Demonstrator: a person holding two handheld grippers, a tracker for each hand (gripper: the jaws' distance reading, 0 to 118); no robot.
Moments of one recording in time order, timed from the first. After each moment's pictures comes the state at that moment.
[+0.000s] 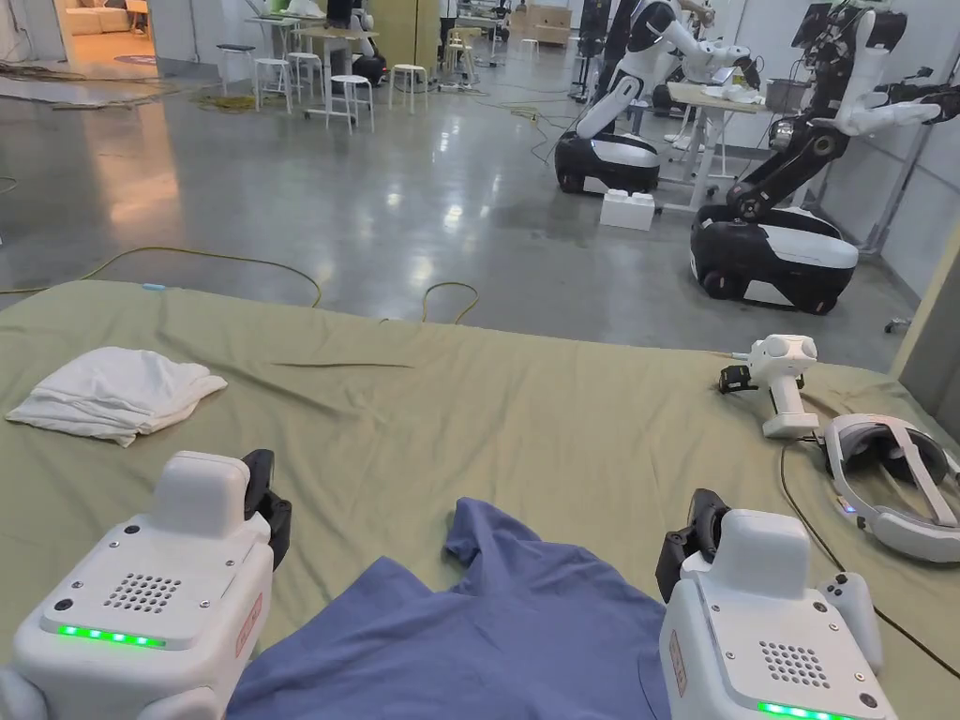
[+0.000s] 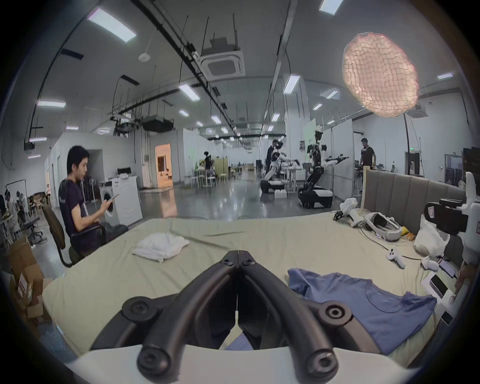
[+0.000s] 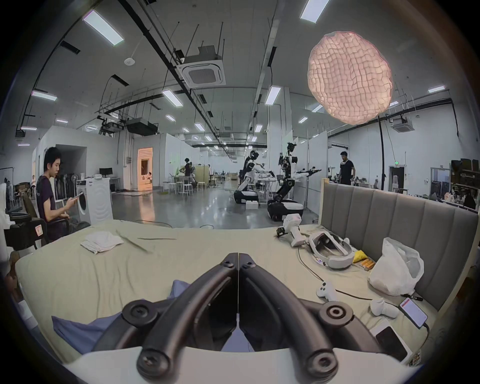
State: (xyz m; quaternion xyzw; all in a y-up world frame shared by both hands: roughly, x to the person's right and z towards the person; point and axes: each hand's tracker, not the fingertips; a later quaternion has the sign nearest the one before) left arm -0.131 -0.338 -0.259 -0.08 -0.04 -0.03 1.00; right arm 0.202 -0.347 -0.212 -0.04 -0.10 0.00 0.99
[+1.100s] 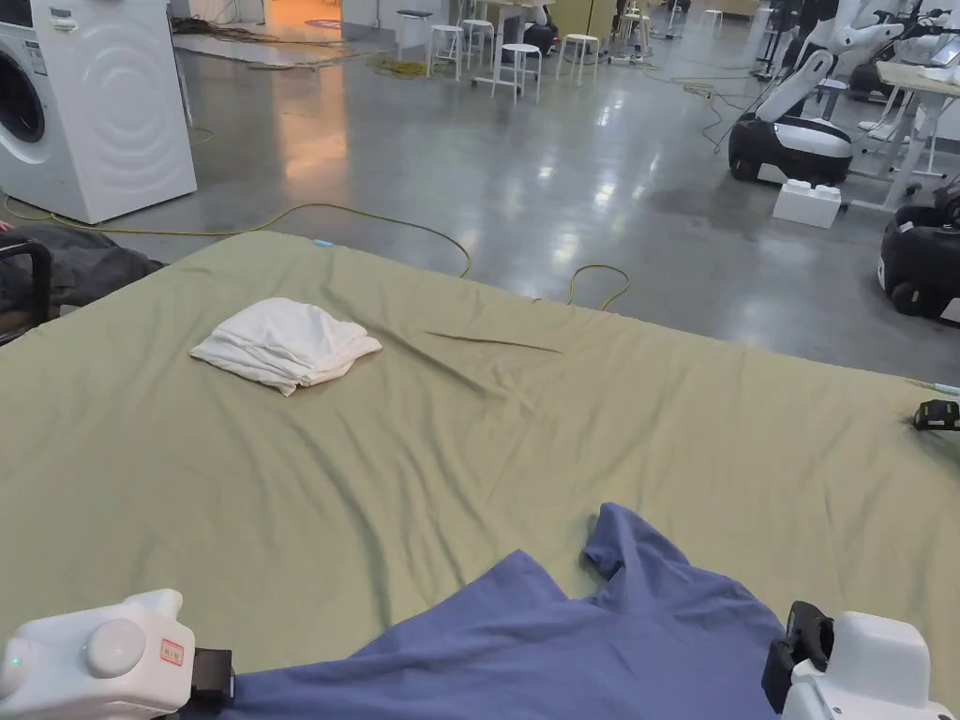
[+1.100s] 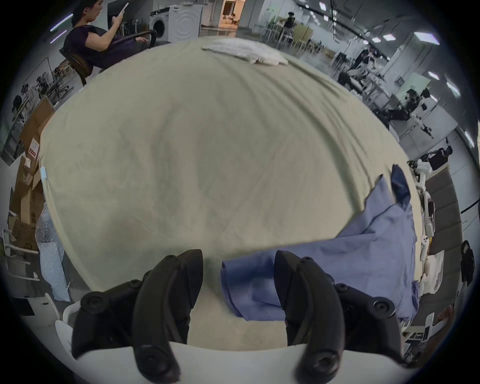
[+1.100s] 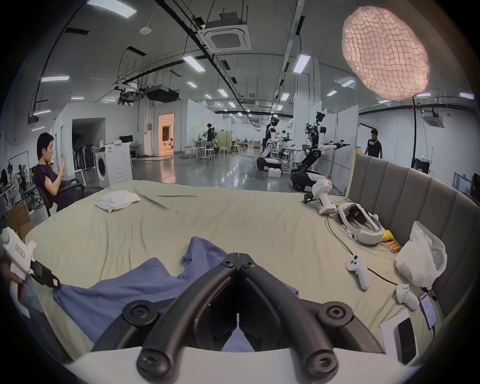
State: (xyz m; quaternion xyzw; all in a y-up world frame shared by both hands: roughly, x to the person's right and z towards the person) left arm -0.337 -0.534 -0.314 -0.56 0.09 0.18 0.80; right arm 0.186 -0.410 -0.260 -0.17 -0.03 0.02 0.98
